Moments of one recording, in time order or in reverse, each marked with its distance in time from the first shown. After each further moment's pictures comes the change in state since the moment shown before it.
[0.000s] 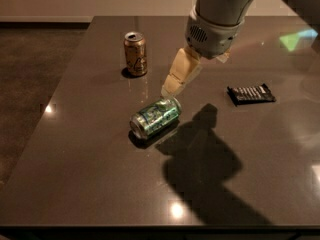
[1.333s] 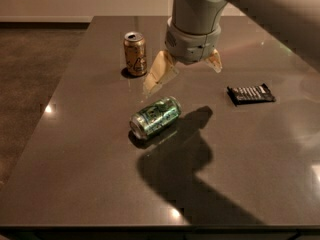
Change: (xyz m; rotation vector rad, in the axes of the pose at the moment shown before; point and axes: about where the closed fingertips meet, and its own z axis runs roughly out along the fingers) arm -0.021 0.011 0.024 0.065 0.035 0.309
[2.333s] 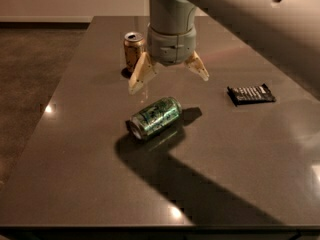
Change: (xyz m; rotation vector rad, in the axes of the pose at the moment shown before) arm -0.016 0.023 0.019 0.004 0.116 0.191
